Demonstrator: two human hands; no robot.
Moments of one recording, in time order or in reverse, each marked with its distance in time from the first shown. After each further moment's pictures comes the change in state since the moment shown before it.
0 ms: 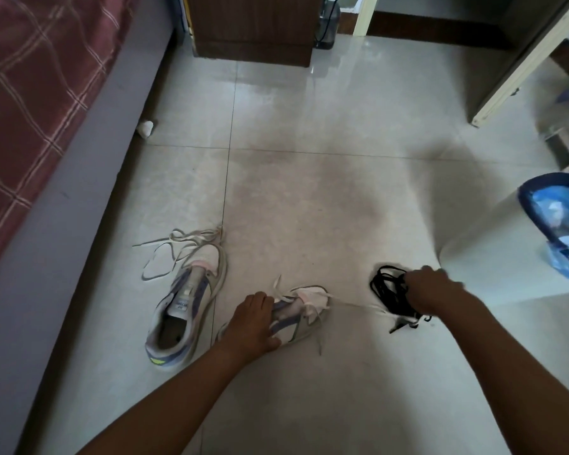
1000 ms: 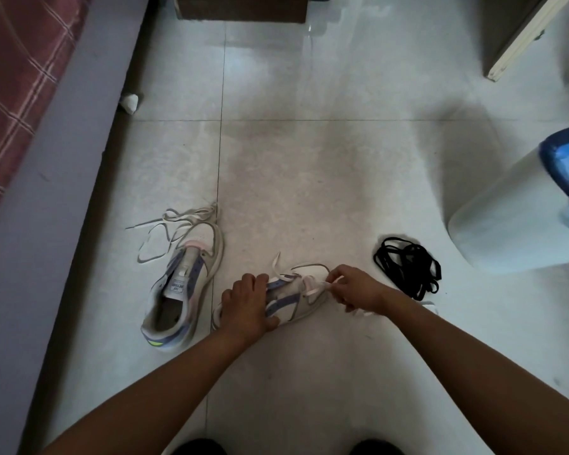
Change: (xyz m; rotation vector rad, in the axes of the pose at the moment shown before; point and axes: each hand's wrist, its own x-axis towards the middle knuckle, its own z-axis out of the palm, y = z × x) left_hand -0.009 0.007 0.007 -0.009 0.030 -0.220; right_hand 0.020 -0.077 0.081 0.952 -0.303 -0.383
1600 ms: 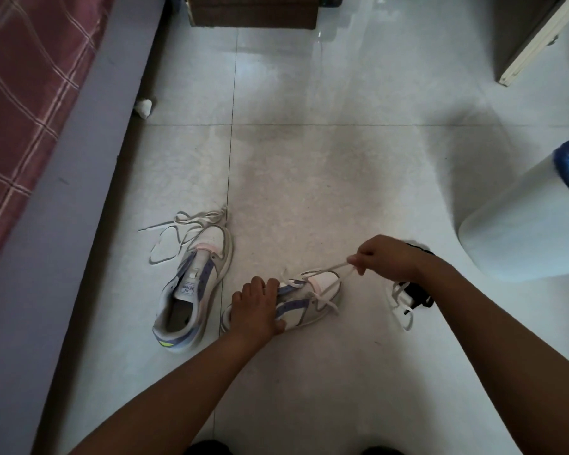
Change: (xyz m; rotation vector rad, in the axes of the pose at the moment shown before) left_hand 0.001 0.001 0.002 0.076 -0.008 0.009; right_hand -0.025 -0.060 -0.063 -0.488 0.045 -0.131
